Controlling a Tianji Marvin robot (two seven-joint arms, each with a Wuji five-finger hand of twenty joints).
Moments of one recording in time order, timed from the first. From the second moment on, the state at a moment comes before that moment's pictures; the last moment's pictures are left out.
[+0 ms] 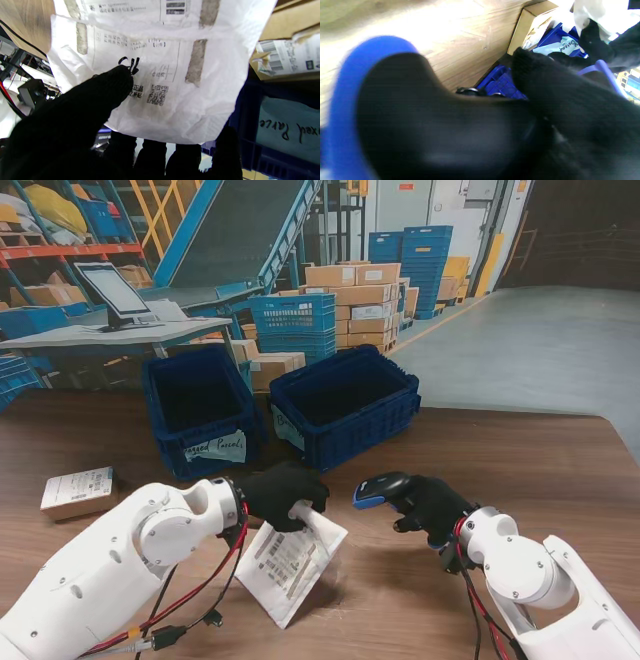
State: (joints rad) left arm 1.21 -1.04 -0.90 -1.48 0.64 -0.44 -0.27; right arm -1.64 -1.06 1.35 -1.75 -0.38 0.09 0.28; left_hand 0.82 -0.68 0.91 -0.02 0.59 0.05 1.05 0.87 0.58 0.15 0.33 0.37 0.36 0.26 0.15 0.31 0.06 0.35 0.40 0.37; right_hand 0.70 -0.92 1.20 -0.08 0.66 -0.25 1.24 1.23 0.92 -0.06 1.20 0.99 1.13 -0.05 1.21 0.93 0.77 0.19 1.28 0.82
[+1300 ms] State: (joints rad) left arm 1.34 -1.05 -1.26 -1.69 0.50 -0.15 -0.34; right arm -1.62 -1.06 1.32 -1.72 -0.37 0.08 0.27; left_hand 0.82 -0.71 0.95 -0.03 0.63 0.02 1.07 0.89 0.95 0.11 0.62 1.13 0.79 0.28 0.60 0.97 0.24 0.45 0.82 0.60; right_hand 0.70 -0.92 1.20 -0.08 0.66 -0.25 1.24 1.23 0.92 -0.06 1.20 0.99 1.13 -0.05 1.21 0.93 0.77 0.19 1.28 0.82
